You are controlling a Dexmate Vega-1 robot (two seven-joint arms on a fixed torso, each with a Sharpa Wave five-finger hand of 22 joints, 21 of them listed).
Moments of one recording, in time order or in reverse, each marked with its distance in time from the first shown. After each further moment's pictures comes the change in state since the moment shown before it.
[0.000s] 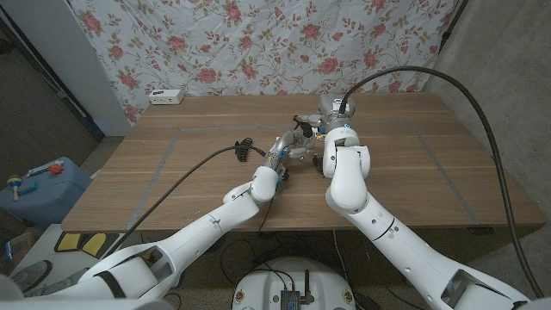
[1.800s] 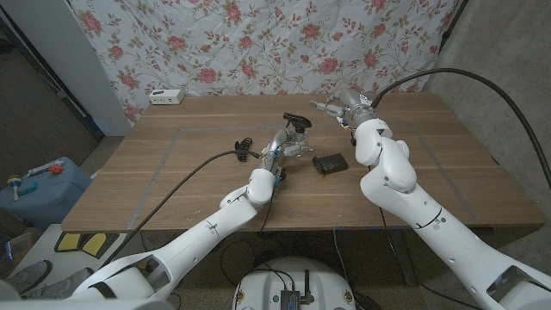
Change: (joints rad) left arm 0.062 -0.004 -0.061 -0.039 -0.069 -0.046 0.046; left_hand 0.000 0.000 0.004 -0.004 0.000 0.000 0.000 0.000 0.000 0.006 -0.002 0.001 -0.016 -0.002 -0.002 0.000 0.002 0.000 0.000 0.000 0.000; right arm -0.005 -0.210 0.149 -0.146 0.695 -0.019 -0.293; right_hand -0.100 0.052 -0.048 0.043 0.020 -0.430 -0.025 -0.172 0.006 -0.180 0.016 -0.018 0.004 -0.134 0.040 -0.055 -0.009 -0.123 -0.005 -0.008 -0.003
